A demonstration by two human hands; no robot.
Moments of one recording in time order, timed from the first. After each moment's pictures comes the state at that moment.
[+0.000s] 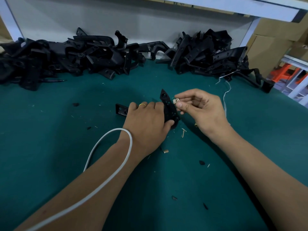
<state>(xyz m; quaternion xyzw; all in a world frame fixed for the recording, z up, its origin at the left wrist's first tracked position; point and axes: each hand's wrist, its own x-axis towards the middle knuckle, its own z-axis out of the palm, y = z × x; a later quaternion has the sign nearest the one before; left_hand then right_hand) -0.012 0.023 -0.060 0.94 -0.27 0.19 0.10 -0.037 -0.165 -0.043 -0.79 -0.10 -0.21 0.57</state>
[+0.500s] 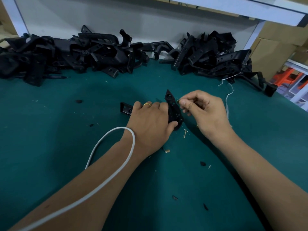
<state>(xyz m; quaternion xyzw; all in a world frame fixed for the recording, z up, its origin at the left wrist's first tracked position) -0.014 0.021 -0.061 0.94 -0.28 0.19 0.10 -0.039 -0.164 -0.043 -0.83 -0.07 -0.25 0.49</state>
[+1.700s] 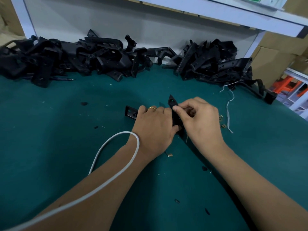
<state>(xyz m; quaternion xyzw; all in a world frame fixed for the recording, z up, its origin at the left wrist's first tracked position) -0.016 0.020 -0.061 0.93 -0.29 0.19 0.11 -0.042 -0.129 -0.038 -0.90 -0.01 -0.34 0.28</state>
